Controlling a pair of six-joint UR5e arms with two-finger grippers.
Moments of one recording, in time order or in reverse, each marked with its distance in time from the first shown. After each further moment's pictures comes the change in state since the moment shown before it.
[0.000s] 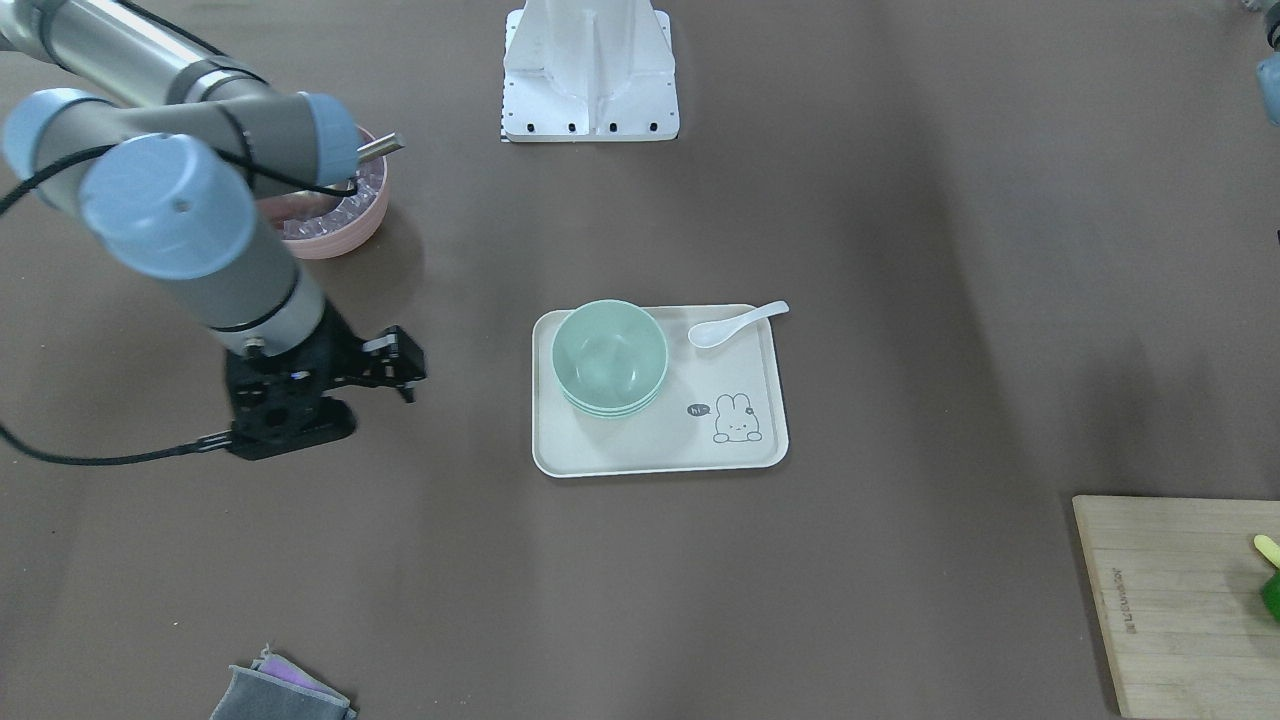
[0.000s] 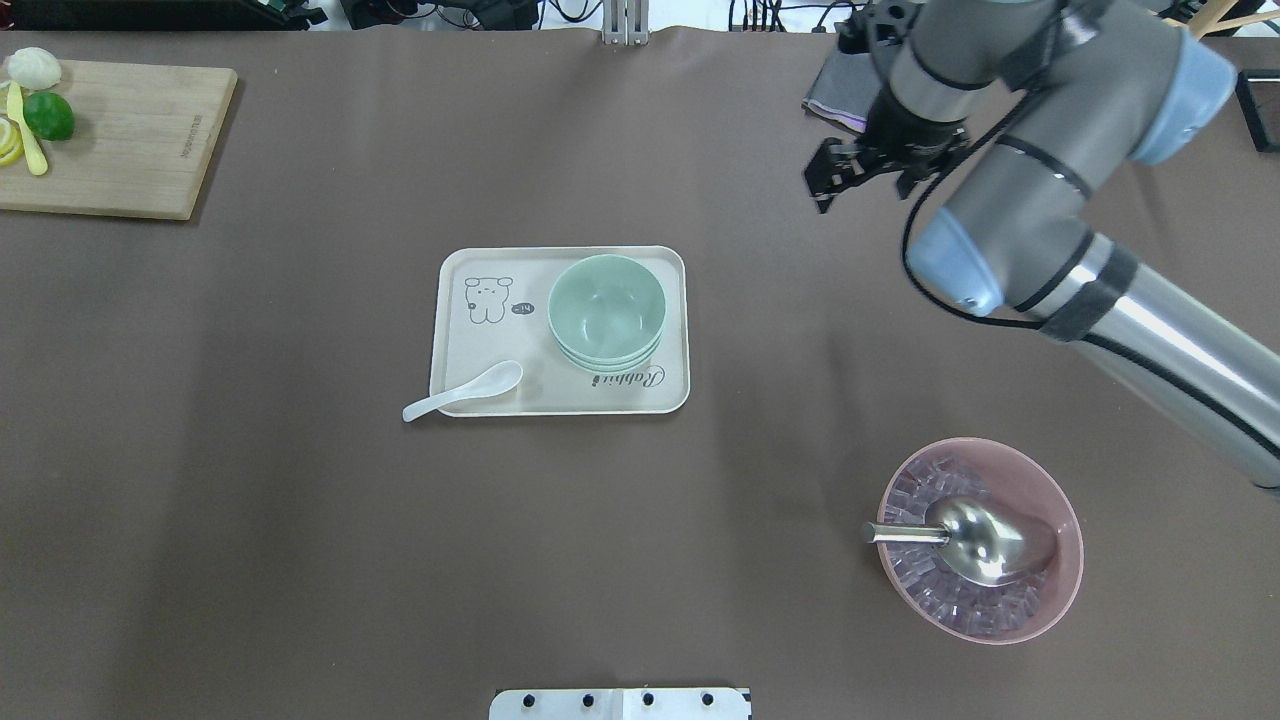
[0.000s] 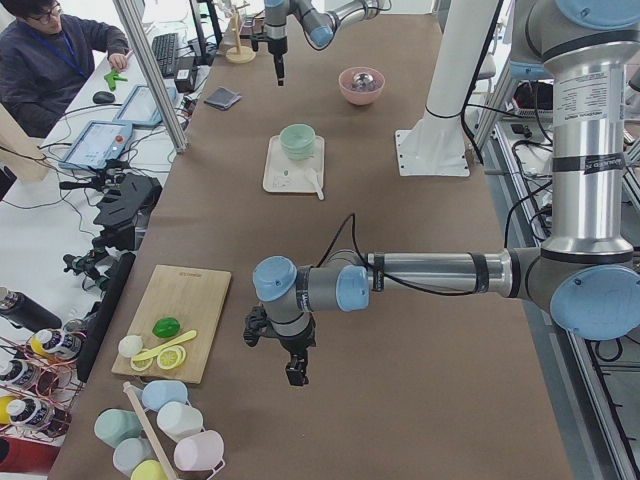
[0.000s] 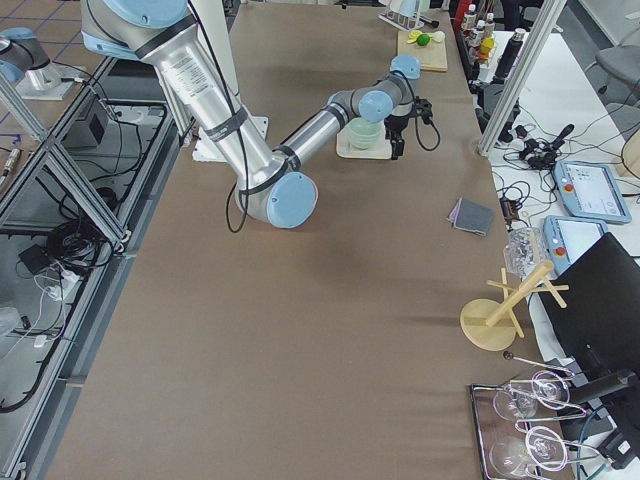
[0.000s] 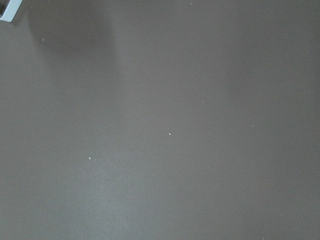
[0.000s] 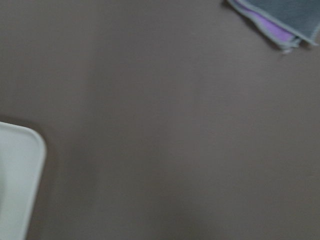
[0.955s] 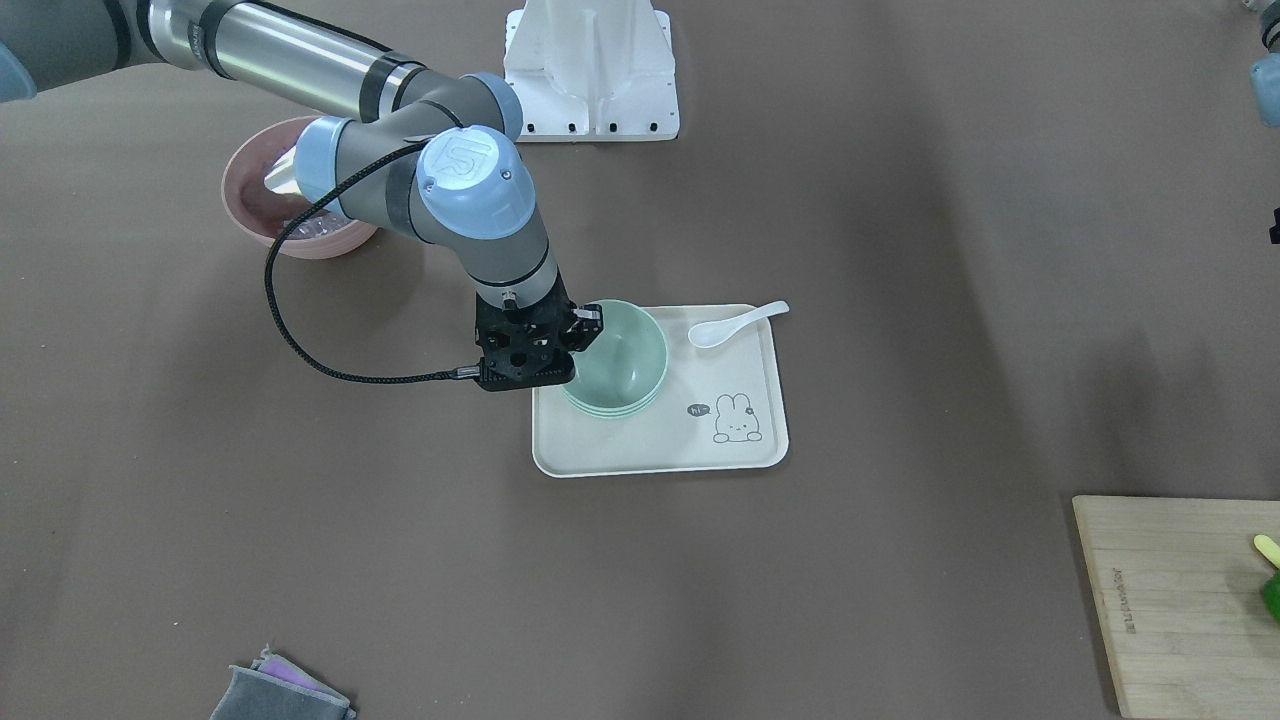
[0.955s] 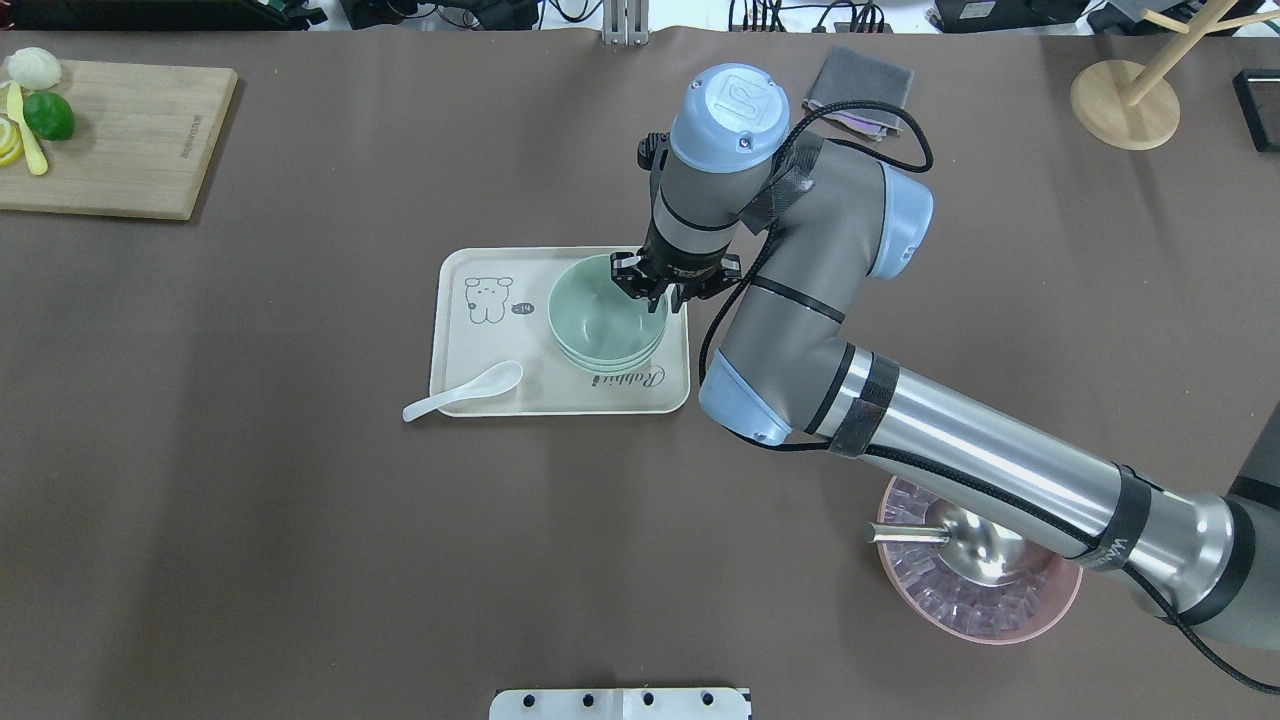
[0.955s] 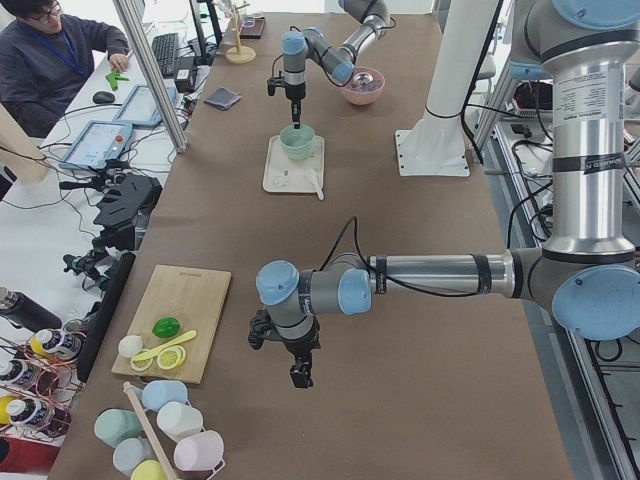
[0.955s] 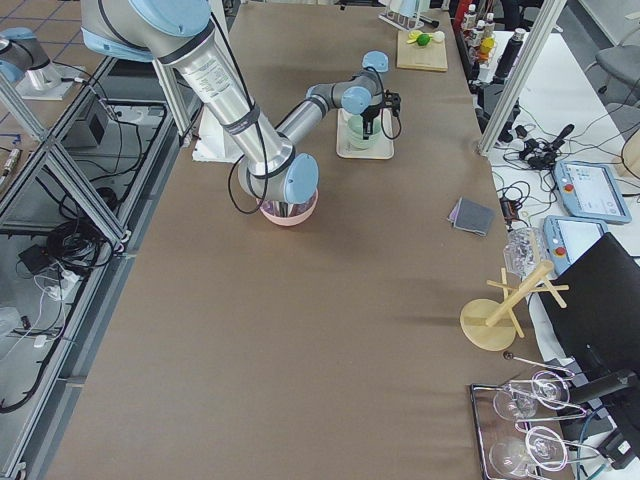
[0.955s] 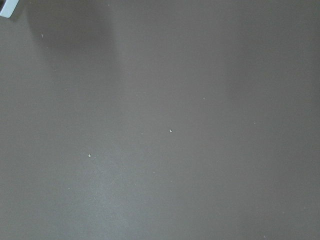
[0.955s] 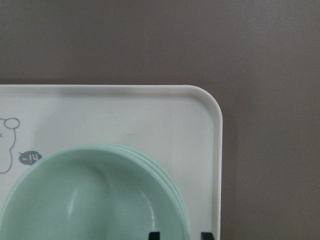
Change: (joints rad) left arm 0.035 0.023 0.013 -0.010 -0.003 0.001; right arm -0.314 0.240 -0.172 0.155 -0.136 0.526
